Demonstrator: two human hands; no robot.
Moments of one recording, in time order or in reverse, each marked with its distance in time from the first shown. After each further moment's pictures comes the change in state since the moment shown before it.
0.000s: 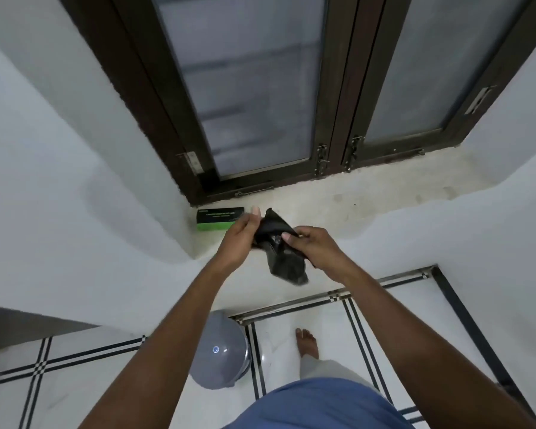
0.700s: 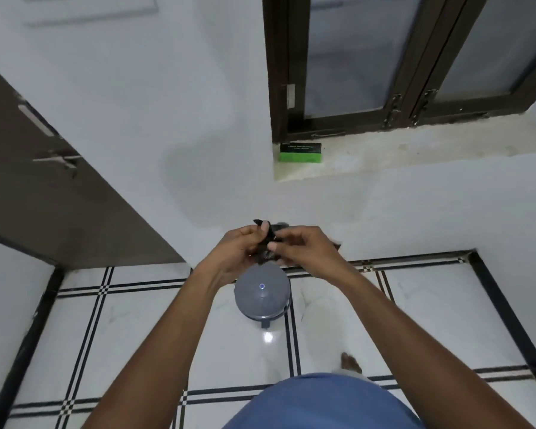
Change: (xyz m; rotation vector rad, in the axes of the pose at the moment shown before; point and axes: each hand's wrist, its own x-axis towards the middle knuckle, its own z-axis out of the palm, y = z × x) left_hand -0.284 -0.127 -0.144 -0.582 -0.082 -0.178; right_hand -0.227 0.006 0.245 0.000 -0.252 -0.091
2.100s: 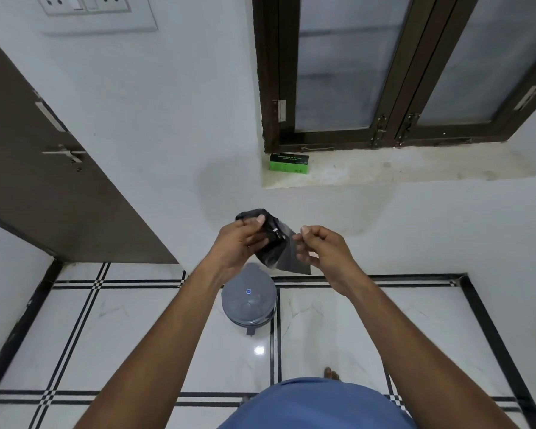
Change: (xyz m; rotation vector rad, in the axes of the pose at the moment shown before) left_hand -0.002 -0.014 0.068 -0.145 0.175 0.156; right_hand -0.041 0.015 -0.079 0.322 0.222 0.089
